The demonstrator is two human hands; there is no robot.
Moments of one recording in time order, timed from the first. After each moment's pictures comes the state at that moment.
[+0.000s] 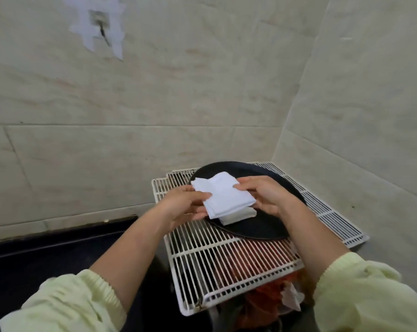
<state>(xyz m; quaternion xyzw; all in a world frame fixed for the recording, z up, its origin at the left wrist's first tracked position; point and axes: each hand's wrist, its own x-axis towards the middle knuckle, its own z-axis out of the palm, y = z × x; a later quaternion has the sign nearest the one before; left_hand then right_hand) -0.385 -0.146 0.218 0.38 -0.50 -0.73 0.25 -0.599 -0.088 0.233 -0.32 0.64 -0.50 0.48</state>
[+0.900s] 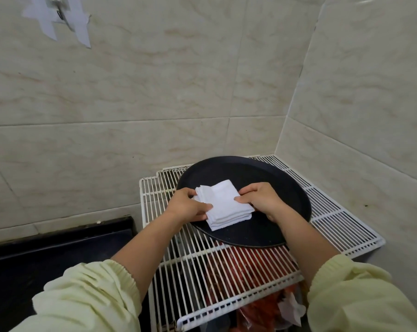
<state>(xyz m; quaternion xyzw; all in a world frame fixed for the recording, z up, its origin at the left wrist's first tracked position) -0.456 -0.167 0.181 0.50 -0.55 -0.62 0.25 -0.651 -0.108 0.184 -0.38 0.77 -0.40 0.33</state>
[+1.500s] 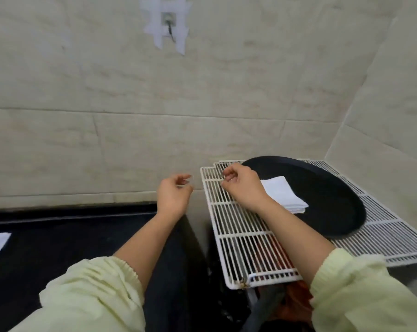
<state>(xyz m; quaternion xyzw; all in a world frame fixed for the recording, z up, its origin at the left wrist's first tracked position) -0.308 -0.163 0.175 0.55 -0.60 -0.37 0.45 -0.479 -0.126 0.211 -0.62 0.69 -0.34 0.15</state>
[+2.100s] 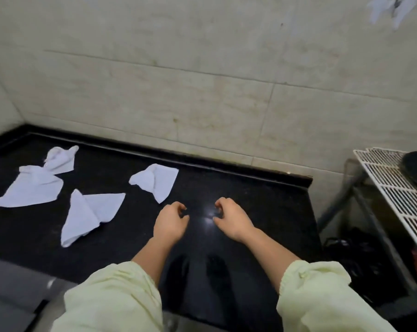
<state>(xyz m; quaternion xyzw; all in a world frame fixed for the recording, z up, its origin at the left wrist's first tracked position) 0.118 -0.033 0.051 0.75 -0.55 -0.24 0.28 -0.062 -0.063 0.072 -0.77 0.58 -0.12 0.23</state>
